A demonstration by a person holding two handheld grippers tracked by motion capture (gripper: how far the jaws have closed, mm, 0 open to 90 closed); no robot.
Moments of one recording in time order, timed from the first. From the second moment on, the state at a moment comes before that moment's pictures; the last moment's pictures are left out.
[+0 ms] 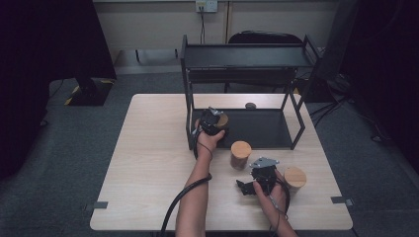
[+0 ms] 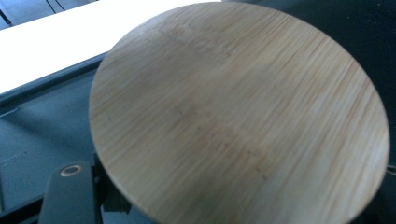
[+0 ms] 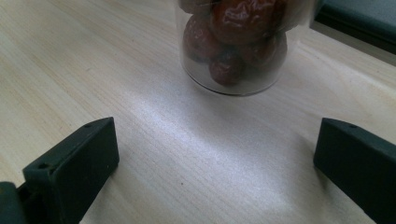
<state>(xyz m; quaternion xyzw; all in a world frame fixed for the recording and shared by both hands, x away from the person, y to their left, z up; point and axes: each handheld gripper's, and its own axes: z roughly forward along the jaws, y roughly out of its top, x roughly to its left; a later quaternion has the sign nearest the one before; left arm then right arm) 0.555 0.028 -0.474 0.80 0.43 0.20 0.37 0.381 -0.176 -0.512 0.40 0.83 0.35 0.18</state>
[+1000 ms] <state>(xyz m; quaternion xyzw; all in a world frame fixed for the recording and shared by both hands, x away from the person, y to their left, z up) 0.543 0.032 -0.466 0.78 0.45 0.18 0.39 0.381 -0.176 -0.512 0.40 0.83 0.35 0.18</state>
